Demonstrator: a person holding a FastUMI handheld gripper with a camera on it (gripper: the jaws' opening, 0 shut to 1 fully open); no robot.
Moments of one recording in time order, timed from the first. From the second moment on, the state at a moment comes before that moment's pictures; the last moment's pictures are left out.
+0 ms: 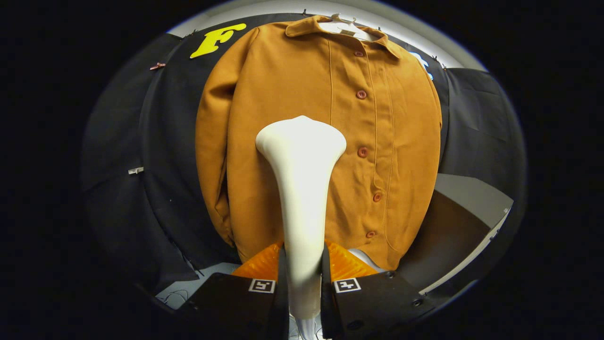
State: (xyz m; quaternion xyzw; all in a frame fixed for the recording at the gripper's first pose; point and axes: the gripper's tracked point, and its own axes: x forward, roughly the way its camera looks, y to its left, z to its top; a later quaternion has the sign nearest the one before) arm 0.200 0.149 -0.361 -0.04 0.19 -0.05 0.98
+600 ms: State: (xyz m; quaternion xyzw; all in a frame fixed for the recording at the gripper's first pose) arm 0.168 0.132 -0.419 -0.04 0.24 -0.06 0.97
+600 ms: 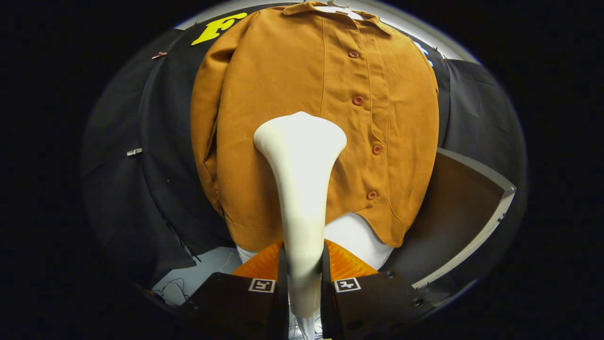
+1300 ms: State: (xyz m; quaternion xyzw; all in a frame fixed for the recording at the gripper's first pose) arm 0.103 0.093 -0.315 -0.03 0.21 -0.06 0.98
